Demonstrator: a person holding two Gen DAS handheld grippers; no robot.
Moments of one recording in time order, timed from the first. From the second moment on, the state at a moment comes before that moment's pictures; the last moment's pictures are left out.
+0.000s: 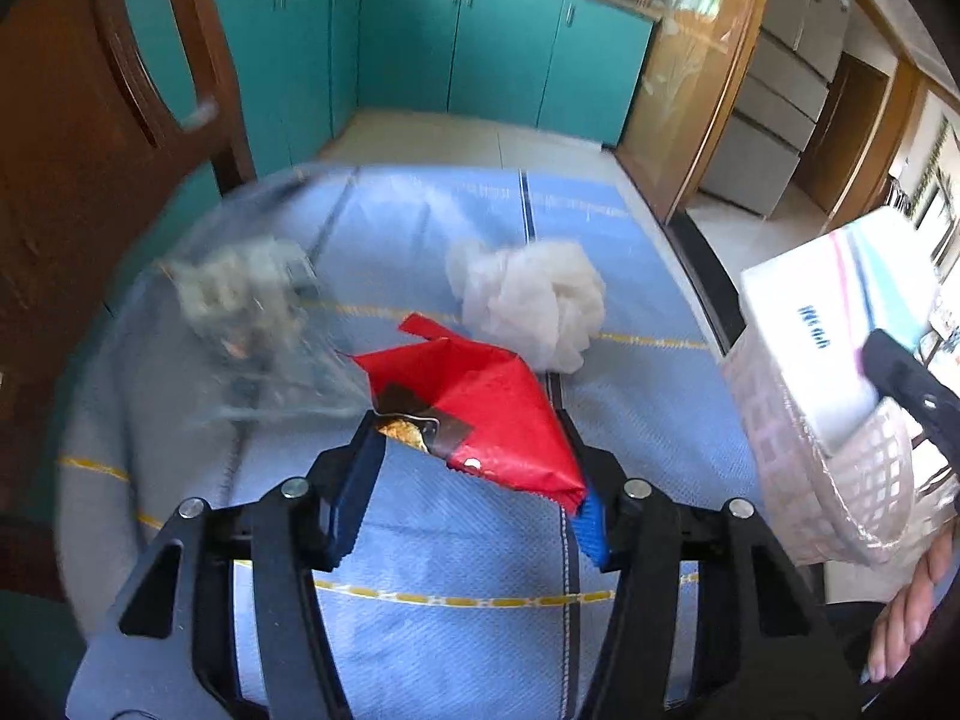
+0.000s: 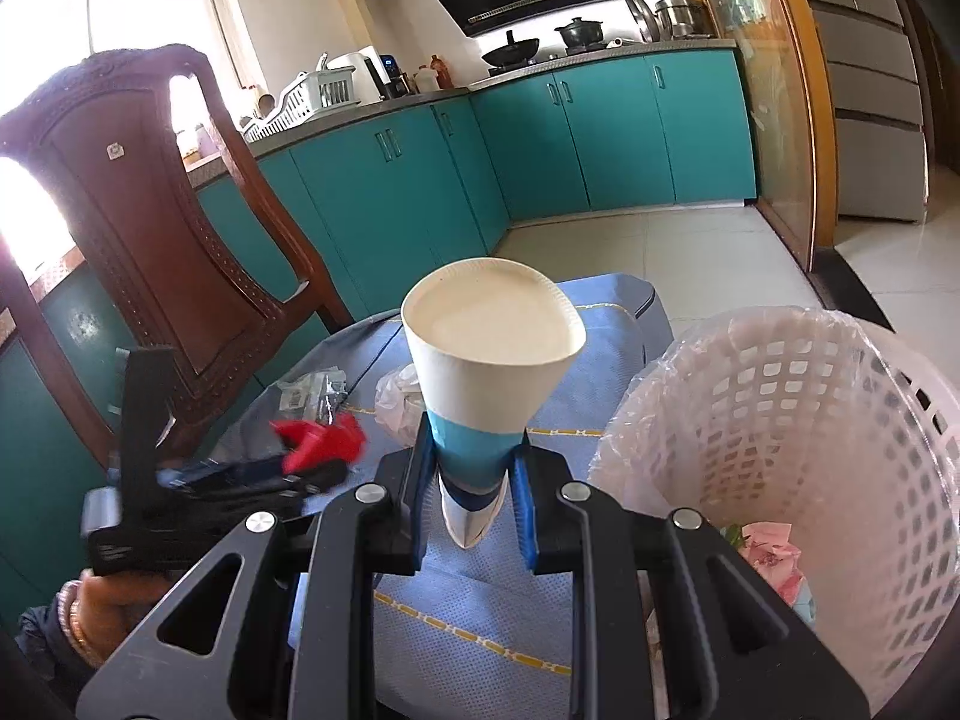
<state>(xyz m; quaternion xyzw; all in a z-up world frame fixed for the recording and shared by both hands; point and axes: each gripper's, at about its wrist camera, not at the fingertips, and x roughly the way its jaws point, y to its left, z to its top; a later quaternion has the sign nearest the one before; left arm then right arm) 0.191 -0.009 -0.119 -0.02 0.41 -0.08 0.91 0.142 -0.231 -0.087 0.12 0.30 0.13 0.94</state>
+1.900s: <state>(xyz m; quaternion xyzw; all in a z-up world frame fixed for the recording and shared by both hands) 0.143 -0.013 -0.081 0.01 0.28 -0.05 0.96 0.122 -0.246 -0.069 0.06 0.21 0.01 0.98</state>
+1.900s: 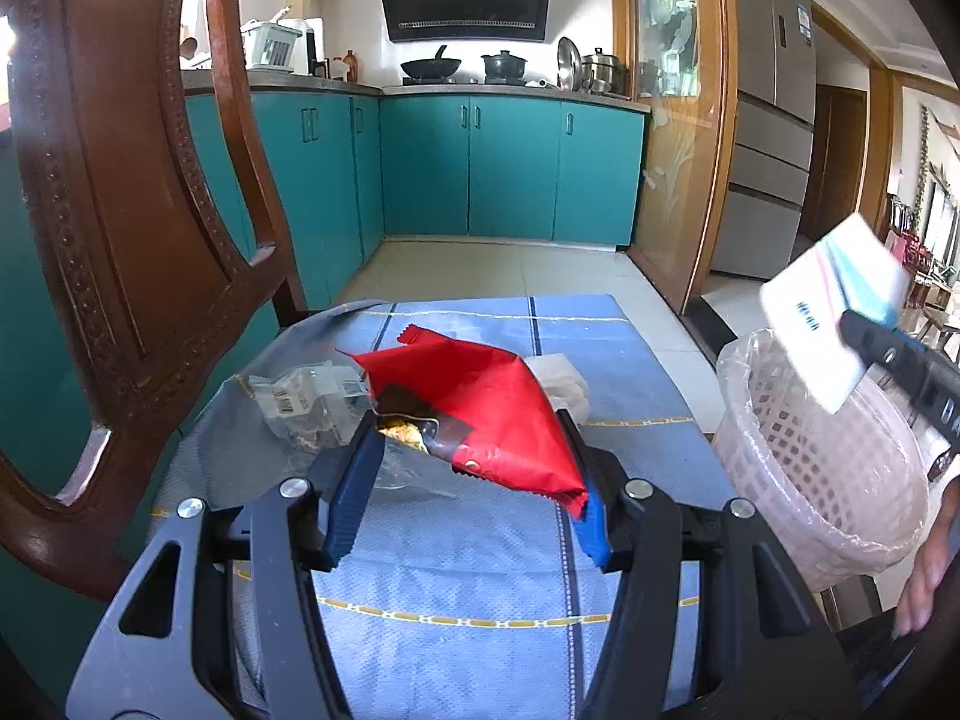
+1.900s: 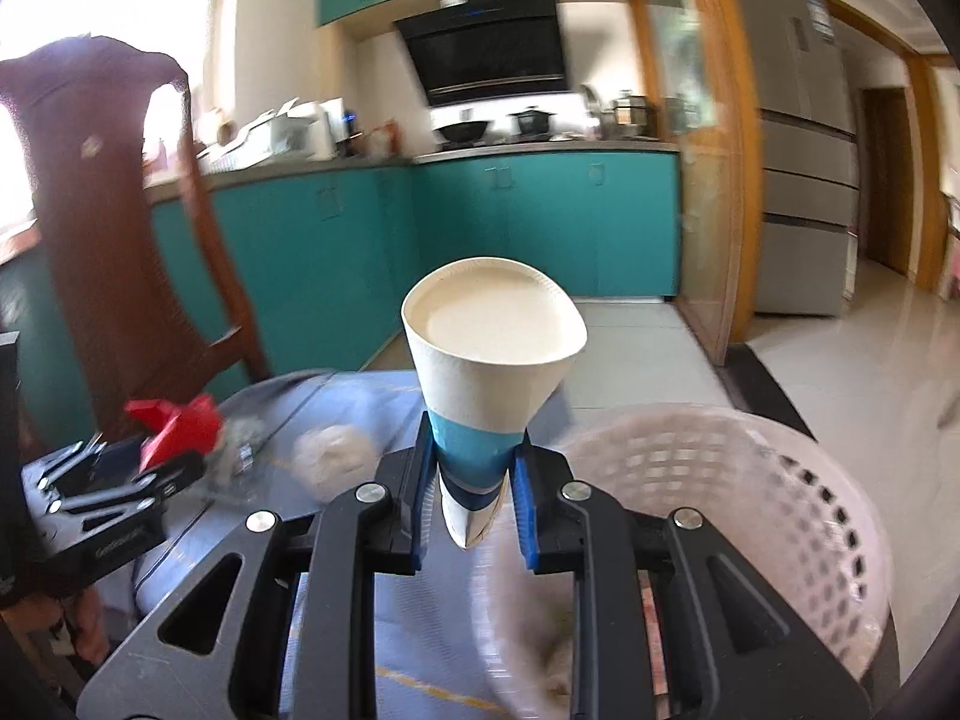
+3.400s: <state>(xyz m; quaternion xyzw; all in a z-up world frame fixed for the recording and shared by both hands) 0.168 -0.122 -0.079 0.05 0.28 -0.17 0.94 0.087 -0.367 -0.089 0.19 0.25 -0.10 0.94</state>
